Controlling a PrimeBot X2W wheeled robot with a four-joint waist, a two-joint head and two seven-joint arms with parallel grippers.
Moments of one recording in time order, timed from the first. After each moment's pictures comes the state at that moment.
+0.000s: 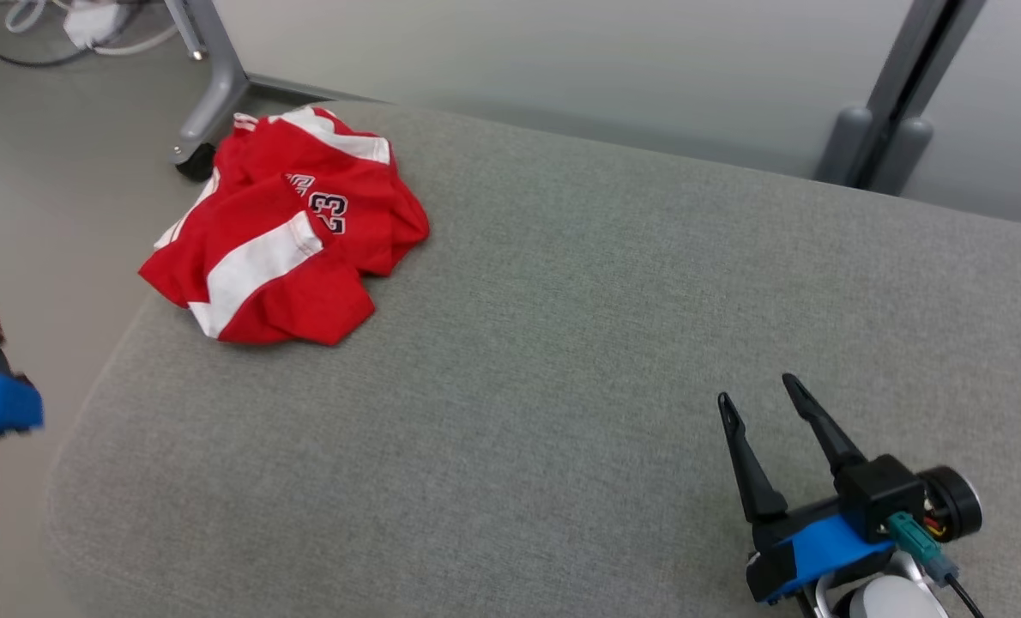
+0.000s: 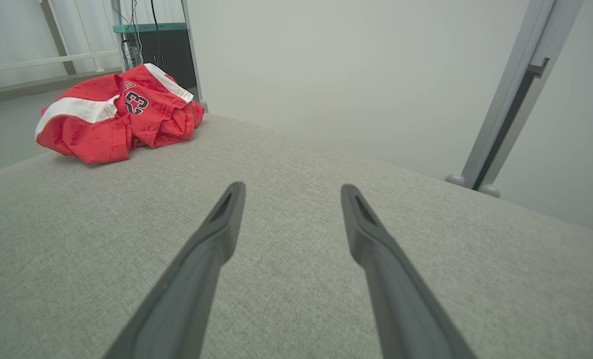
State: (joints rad) left arm -0.27 0.38 0.15 0.06 -0.19 -0.02 -0.11; right arm -0.12 -0.05 0.08 0.26 -0.04 0.13 -0.26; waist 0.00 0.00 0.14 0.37
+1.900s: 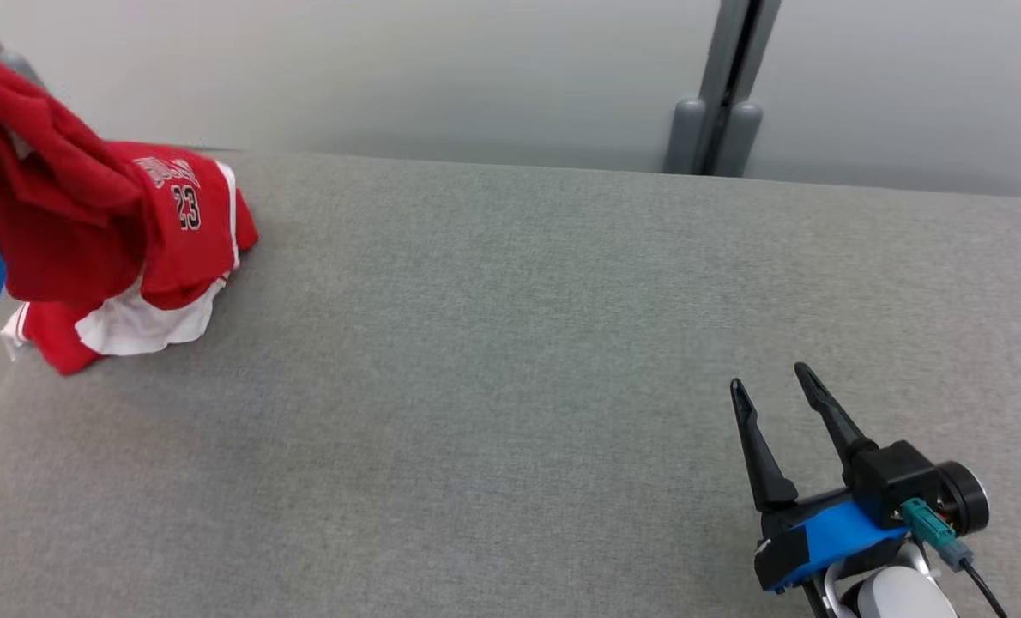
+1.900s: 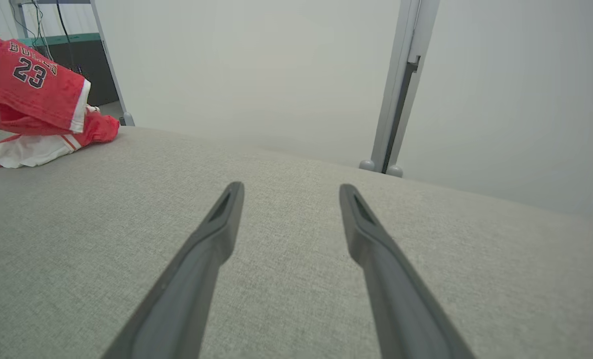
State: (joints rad) left arm -0.77 0.74 -0.43 0.46 -0.57 -0.13 -0.01; right arm -0.16 -0.05 0.07 0.29 -0.01 0.13 -0.26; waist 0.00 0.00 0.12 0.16
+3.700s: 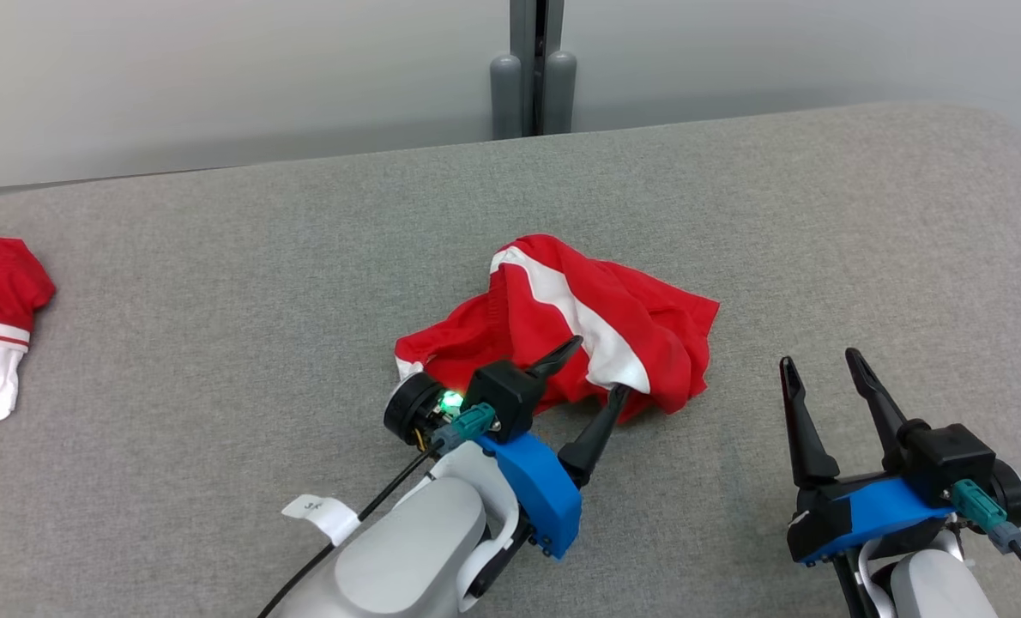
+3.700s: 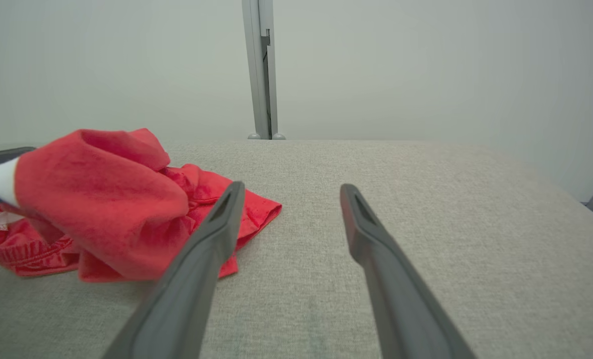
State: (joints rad) left arm -0.63 0.05 -0.97 0.68 -0.64 -0.10 -0.23; right arm -0.19 -0.05 -0.03 0.32 0.05 0.13 -0.26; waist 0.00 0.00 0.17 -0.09
